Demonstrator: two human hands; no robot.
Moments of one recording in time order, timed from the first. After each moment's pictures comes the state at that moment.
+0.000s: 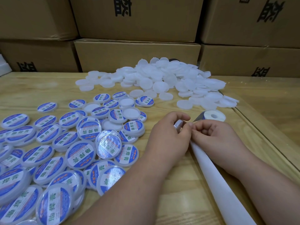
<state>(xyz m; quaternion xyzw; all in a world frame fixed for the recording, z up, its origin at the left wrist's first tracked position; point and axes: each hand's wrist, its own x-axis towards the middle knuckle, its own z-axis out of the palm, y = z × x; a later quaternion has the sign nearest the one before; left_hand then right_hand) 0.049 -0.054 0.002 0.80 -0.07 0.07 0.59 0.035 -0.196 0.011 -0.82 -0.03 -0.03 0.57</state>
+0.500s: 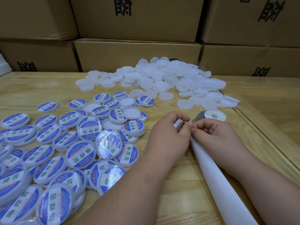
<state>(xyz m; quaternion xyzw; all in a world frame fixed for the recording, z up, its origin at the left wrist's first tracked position) 0.052 -0.055 0.002 0.81 -0.06 0.08 0.58 0.039 -0.197 0.004 -0.81 -0.02 -0.05 0.59</state>
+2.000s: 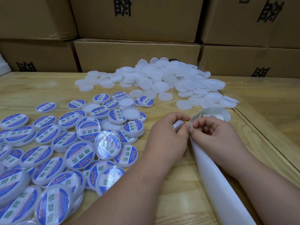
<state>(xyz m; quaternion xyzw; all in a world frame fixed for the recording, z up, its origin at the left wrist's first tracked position) 0.051 -0.055 0.000 0.78 -0.06 0.08 0.61 0.038 -0.193 0.009 -0.80 -0.01 -0.09 0.60</state>
